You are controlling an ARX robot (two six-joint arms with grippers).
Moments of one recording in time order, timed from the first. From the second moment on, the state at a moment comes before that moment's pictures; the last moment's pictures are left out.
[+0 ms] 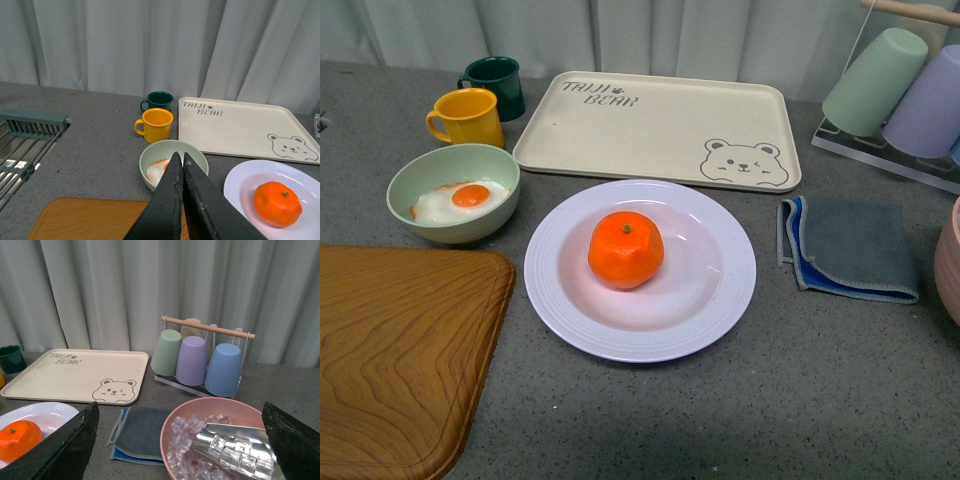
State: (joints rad) left arm 0.00 0.62 0.02 0.61 0.00 -0.01; right arm 0.00 0.00 0.01 0.00 0.00 0.00
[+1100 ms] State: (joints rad) left arm 0.00 0.18 0.02 0.18 0.00 -0.01; right arm 0.00 0.00 0.01 0.00 0.00 0.00
